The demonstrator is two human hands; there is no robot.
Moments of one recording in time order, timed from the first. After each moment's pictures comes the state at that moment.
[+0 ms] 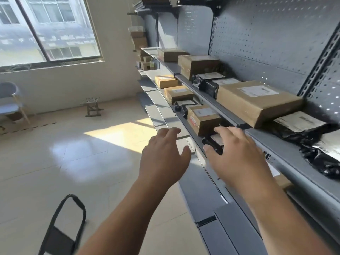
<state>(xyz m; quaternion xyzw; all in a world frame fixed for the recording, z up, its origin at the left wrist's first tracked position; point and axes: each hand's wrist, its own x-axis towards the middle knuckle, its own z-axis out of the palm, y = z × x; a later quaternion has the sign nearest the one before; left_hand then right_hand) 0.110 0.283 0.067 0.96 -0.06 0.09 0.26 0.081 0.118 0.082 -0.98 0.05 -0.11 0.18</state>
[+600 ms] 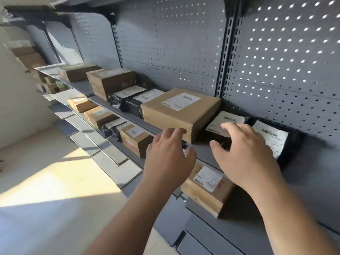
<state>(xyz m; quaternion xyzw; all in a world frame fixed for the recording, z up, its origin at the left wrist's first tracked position) 0.245 0.111 0.073 0.91 -0.33 0.05 0.23 0.136 -0.018 0.092 -0.92 0.31 -0.18 0.15</state>
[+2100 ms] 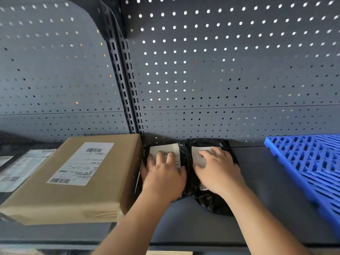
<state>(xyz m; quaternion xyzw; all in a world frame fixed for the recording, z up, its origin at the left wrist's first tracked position) 0.319 -0.126 0.014 0.81 -0.58 -0.07 0.10 0.171 -0.174 0.031 -0.78 0.60 -0.11 0.16</state>
